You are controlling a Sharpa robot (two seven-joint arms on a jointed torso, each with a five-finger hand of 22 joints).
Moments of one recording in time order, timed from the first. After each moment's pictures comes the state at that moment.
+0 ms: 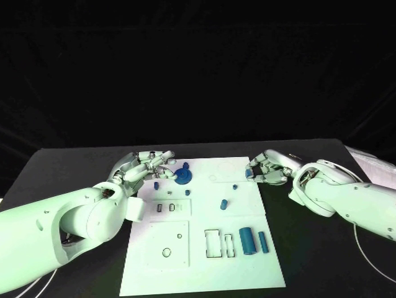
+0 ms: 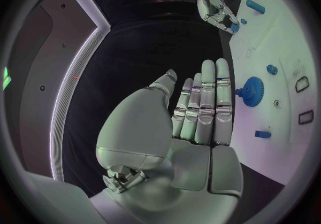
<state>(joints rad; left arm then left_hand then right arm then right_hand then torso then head) 1.15 -0.91 0.01 1.65 -0.01 -0.37 0.39 1.35 -0.01 0.19 0.12 0.08 0.98 0.21 0.13 0.10 1.11 0.14 0.12 0.10 1.19 0.06 0.42 0.46 0.17 1.09 0.17 0.43 0.19 1.18 -0.82 -0.02 1.24 -1.27 -0.35 0.17 1.31 -0.07 0.21 0.01 0.23 1.03 0.13 0.11 0.10 1.37 0.05 1.18 1.24 1.46 -0.02 1.50 1.31 0.11 1.35 0.08 1.33 1.07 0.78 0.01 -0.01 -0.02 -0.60</state>
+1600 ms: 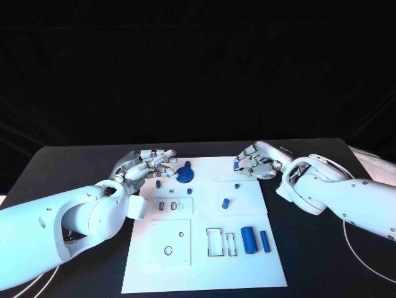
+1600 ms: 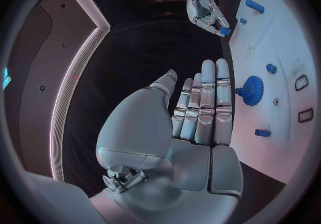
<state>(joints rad) 1.15 -0.92 0.01 1.65 -0.01 -0.37 0.39 1.35 -0.01 0.19 0.11 0.08 0.98 0.21 0.13 0.10 1.11 0.14 0.12 0.10 1.19 0.06 0.42 0.47 0.17 1.09 0.17 0.44 0.19 1.22 -0.81 -0.01 1.40 -1.26 -0.40 0.07 1.30 -0.01 0.26 0.01 0.18 1.10 0.10 0.14 0.11 1.40 0.01 1.23 1.29 1.46 -0.05 1.51 1.31 0.11 1.37 0.06 1.35 1.11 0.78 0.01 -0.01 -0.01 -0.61</state>
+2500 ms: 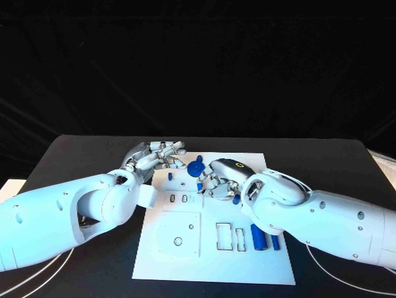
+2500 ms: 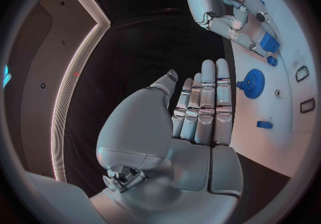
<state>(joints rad) 1.15 -0.92 0.01 1.63 0.02 -0.37 0.40 1.35 -0.01 0.20 0.10 0.08 0.98 0.21 0.13 0.10 1.11 0.14 0.12 0.10 1.19 0.06 0.42 0.47 0.17 1.09 0.17 0.44 0.19 1.17 -0.58 -0.04 1.51 -1.48 -0.35 -0.18 1.30 -0.01 0.27 0.00 0.23 1.10 0.10 0.12 0.11 1.40 0.01 1.22 1.29 1.46 -0.05 1.51 1.31 0.11 1.37 0.06 1.35 1.10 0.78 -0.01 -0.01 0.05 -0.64</state>
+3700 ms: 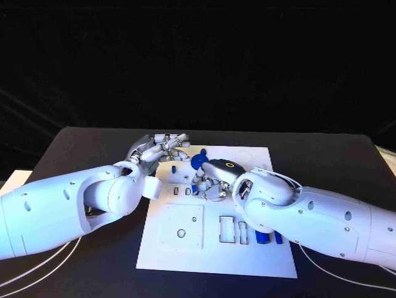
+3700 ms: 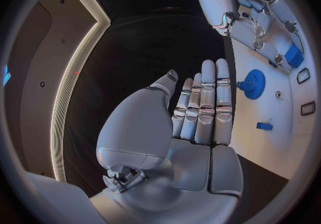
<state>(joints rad) 1.15 -0.91 0.01 1.63 0.03 -0.38 0.40 1.35 -0.01 0.20 0.10 0.08 0.98 0.21 0.13 0.10 1.11 0.14 0.12 0.10 1.19 0.06 0.42 0.47 0.17 1.09 0.17 0.44 0.19 1.16 -0.51 -0.05 1.48 -1.56 -0.28 -0.22 1.28 -0.03 0.28 0.00 0.24 1.10 0.11 0.12 0.13 1.40 0.02 1.21 1.28 1.46 -0.05 1.51 1.31 0.11 1.37 0.06 1.35 1.09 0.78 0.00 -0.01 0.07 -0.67</state>
